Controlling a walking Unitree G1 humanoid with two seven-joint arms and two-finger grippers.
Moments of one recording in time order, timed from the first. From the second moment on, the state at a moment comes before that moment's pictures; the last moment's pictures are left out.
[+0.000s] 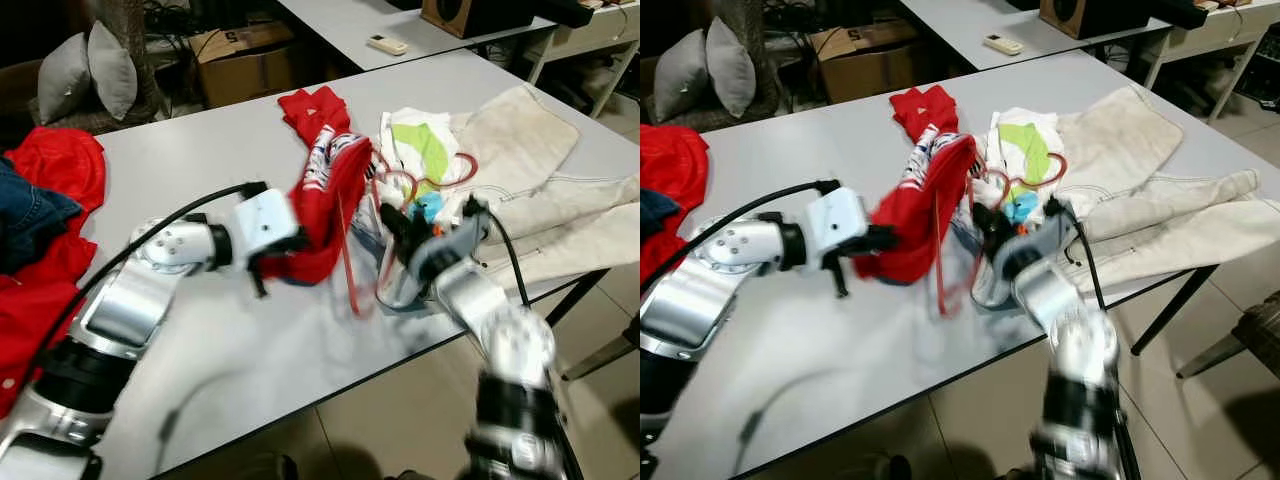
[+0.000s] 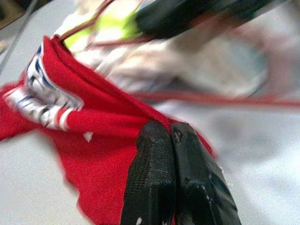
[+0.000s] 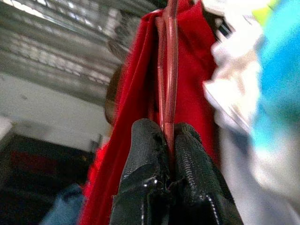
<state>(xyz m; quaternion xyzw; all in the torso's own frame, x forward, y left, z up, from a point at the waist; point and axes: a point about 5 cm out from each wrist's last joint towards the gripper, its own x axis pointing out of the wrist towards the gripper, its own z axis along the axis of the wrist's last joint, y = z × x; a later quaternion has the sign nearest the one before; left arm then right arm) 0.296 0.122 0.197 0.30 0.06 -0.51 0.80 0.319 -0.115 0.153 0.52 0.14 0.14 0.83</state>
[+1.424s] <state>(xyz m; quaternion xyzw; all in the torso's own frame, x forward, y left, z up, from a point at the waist) 0.314 0.083 0.257 0.16 -0.07 -0.51 0.84 0.331 -0.089 0.196 0.53 0.10 0.20 0.81</state>
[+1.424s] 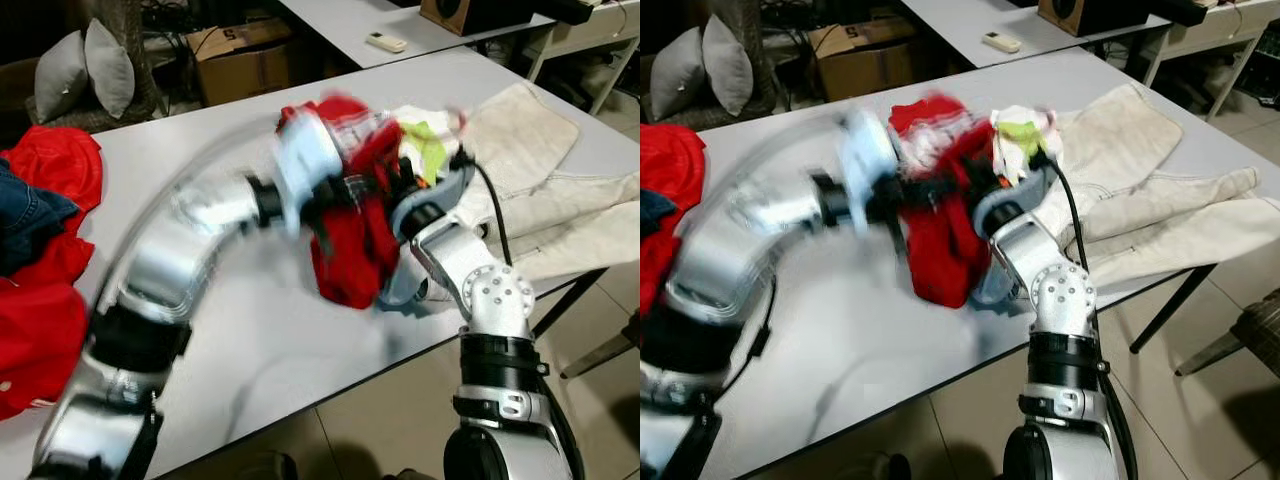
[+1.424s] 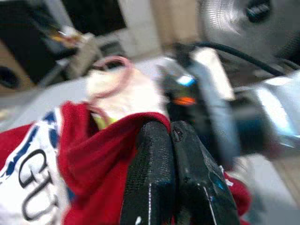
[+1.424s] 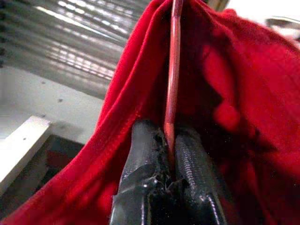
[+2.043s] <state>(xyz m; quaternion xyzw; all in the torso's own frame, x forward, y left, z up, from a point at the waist) 0.314 0.120 0.259 0.17 -0.01 -0.46 0.87 0.295 -0.091 0.191 0.54 0.13 0.20 0.81</state>
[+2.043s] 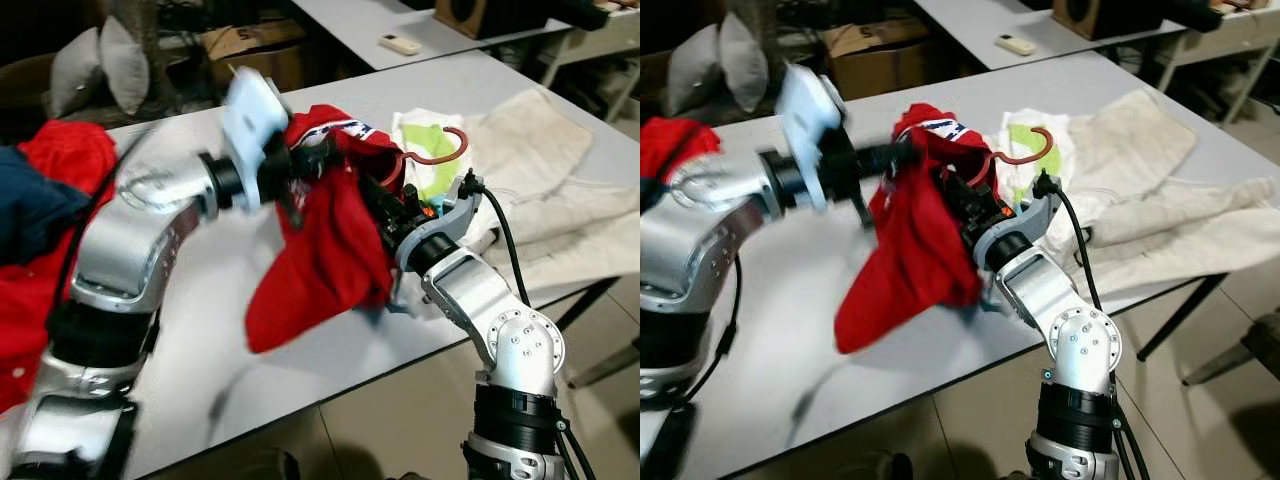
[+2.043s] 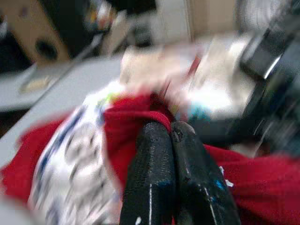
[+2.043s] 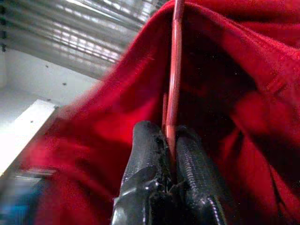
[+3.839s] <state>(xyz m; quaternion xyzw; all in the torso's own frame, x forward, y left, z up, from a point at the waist) 0.252 0.152 0.155 0.02 0.08 -0.21 0.97 0.210 -0.167 0.146 0.48 0.12 0.20 0.85</state>
